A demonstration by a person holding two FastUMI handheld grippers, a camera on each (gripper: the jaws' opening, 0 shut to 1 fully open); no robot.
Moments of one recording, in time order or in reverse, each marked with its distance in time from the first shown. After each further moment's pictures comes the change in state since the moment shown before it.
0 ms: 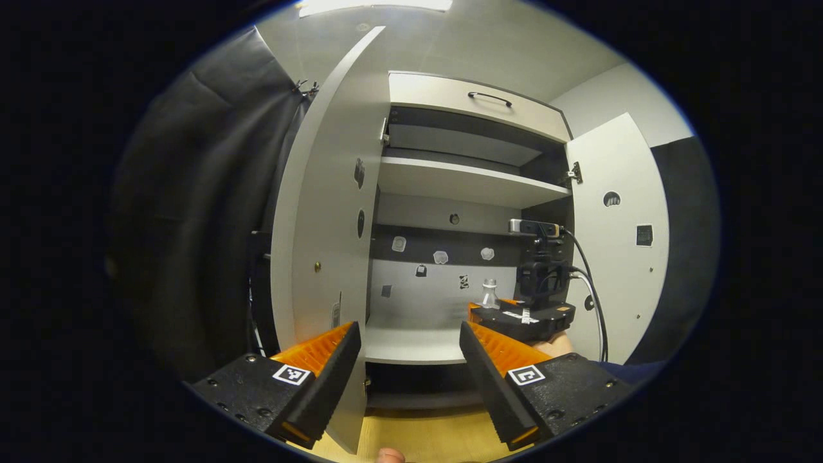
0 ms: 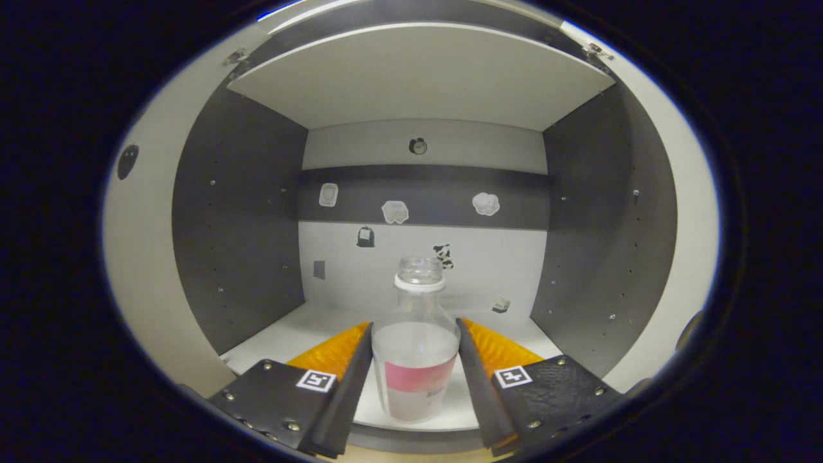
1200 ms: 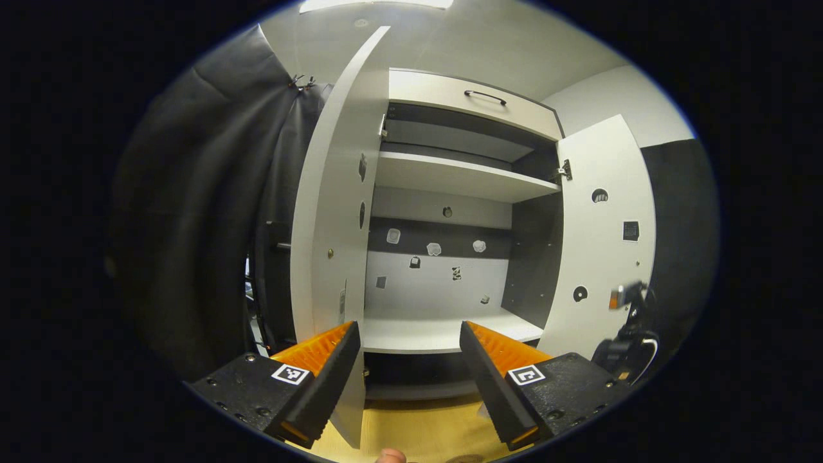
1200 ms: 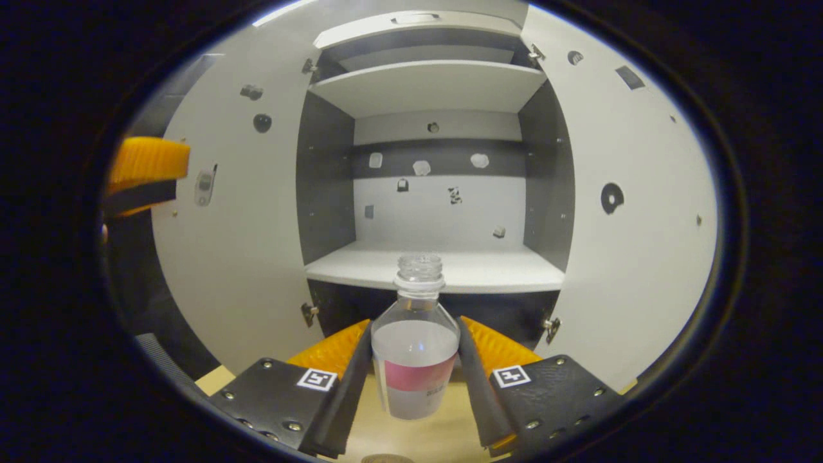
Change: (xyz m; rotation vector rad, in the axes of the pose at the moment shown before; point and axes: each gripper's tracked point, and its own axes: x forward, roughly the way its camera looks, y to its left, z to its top) left arm -0.021 0.003 -0.006 -0.002 0.033 -0.050; right arm -0.216 0.025 -0.145 0.043 0.128 0.100
